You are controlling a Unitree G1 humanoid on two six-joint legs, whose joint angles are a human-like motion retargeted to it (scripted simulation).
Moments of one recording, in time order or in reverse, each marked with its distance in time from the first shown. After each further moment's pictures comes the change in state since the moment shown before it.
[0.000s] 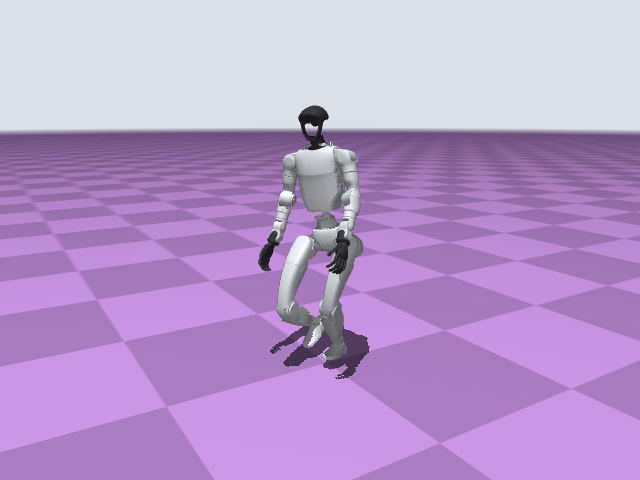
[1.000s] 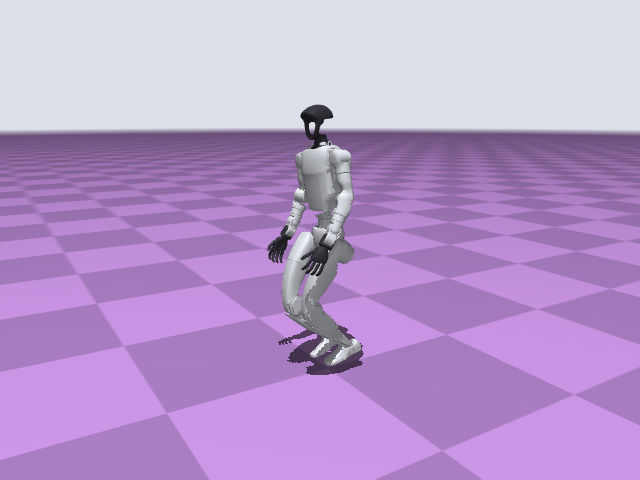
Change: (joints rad) left arm 0.153 0.012 -0.116 -0.040 0.084 0.014 -0.164; right arm 0.105 -0.026 0.020 -0.086 0.102 -0.007 0.045; waist 0.078 0.097 0.058; left_leg -0.040 0.160 -0.090 0.303 0.217 -0.165; right_leg 0.178 0.289 -0.002 -0.379 0.093 0.010
